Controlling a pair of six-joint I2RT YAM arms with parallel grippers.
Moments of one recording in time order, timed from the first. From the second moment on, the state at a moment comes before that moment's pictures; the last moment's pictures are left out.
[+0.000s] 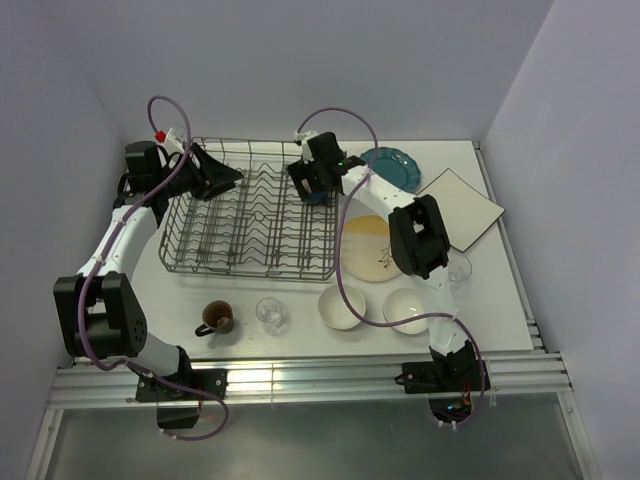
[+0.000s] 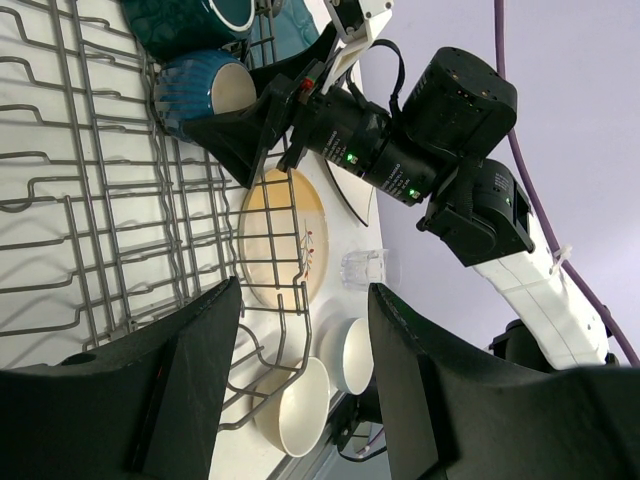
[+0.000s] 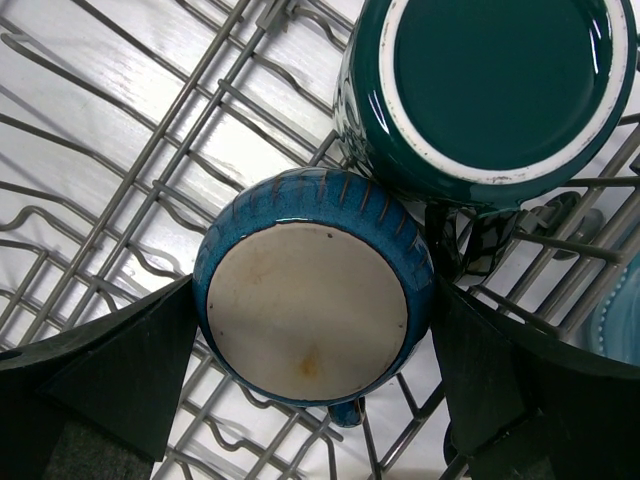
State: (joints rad) left arm 0.05 1.50 1.17 -0.10 0.86 -0.78; right arm 0.52 2.30 1.96 -0.43 0.03 -0.03
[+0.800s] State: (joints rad) left arm 0.05 1.49 1.16 -0.09 0.86 -0.78; right arm 0.52 2.30 1.97 -0.46 0.04 -0.08
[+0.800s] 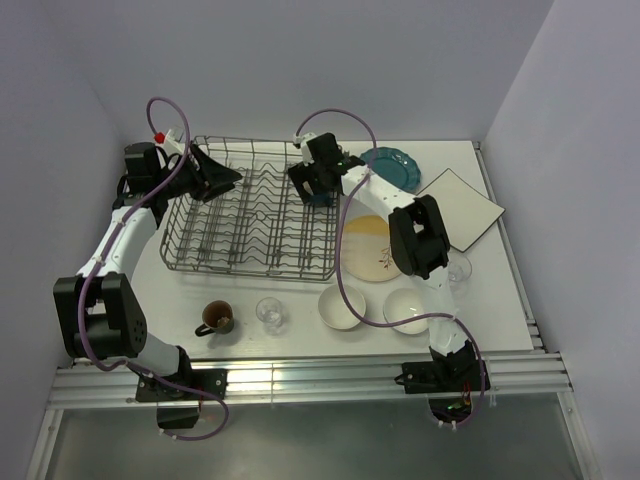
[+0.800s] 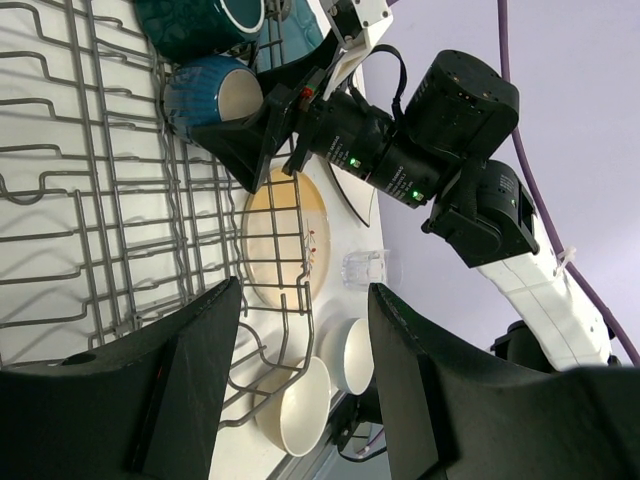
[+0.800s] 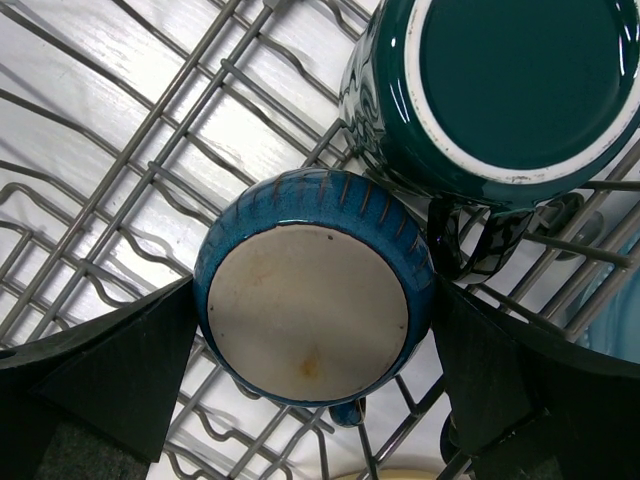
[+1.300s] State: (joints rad) left arm 0.06 1.49 1.15 -0.09 0.86 -0.78; right arm 0.52 2.30 2.00 -0.58 0.00 -0.18
